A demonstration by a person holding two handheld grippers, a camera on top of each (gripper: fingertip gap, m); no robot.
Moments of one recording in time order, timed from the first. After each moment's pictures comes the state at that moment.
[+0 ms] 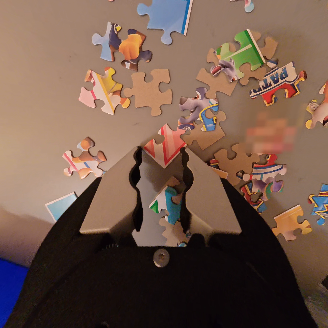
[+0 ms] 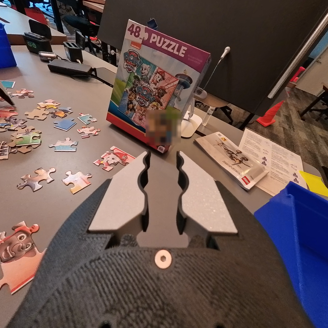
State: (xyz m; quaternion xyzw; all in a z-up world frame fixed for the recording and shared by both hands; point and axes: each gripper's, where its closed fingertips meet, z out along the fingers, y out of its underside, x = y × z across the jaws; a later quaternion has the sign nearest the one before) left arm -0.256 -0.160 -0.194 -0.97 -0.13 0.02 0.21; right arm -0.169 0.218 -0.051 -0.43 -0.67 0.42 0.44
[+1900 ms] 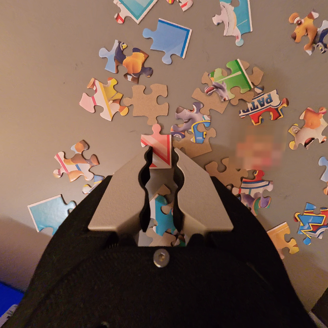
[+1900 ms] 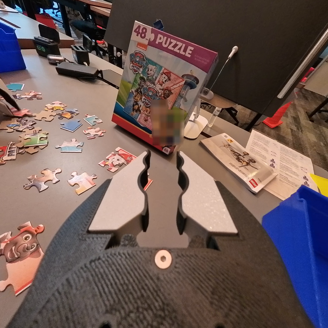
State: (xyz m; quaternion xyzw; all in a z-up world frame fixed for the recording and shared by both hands) left arm -0.252 -0.148 -0.190 -0.95 -0.17 0.03 0.26; right arm -0.171 0.210 -0.054 -0.42 -0.67 0.43 0.43
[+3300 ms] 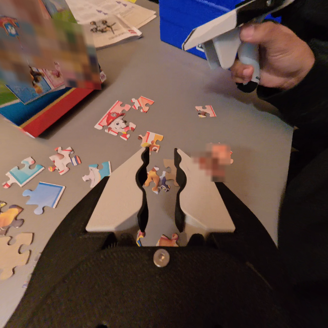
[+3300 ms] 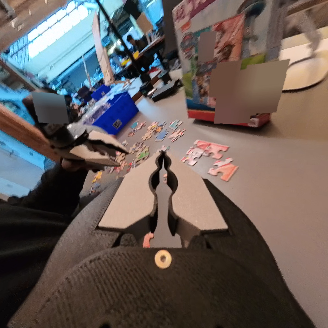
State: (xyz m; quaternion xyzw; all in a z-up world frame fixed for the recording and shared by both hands) left arm -0.135 0.039 -0.111 -0.86 -0.12 0.01 0.49; right arm -0.149 0.161 -0.075 -0.47 -0.61 0.63 0.07
